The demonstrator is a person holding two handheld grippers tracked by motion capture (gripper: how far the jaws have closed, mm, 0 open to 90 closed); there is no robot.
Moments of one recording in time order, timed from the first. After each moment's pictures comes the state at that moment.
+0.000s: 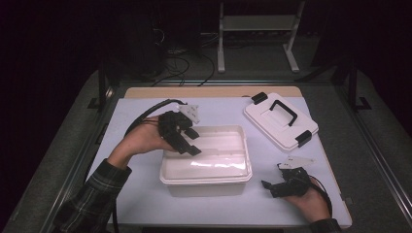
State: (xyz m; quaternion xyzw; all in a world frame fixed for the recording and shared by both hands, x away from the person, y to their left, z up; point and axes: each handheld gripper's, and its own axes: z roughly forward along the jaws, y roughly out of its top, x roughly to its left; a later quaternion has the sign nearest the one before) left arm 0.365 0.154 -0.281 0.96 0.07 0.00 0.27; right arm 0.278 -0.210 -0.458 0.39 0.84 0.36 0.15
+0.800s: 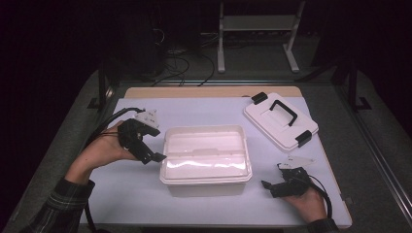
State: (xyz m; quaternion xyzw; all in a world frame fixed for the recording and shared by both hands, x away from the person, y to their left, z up) left arm 0.345 0.243 -0.292 0.95 0.15 0.06 0.27; right arm 0.278 -0.210 -0.459 0.39 0.84 0.36 0.15
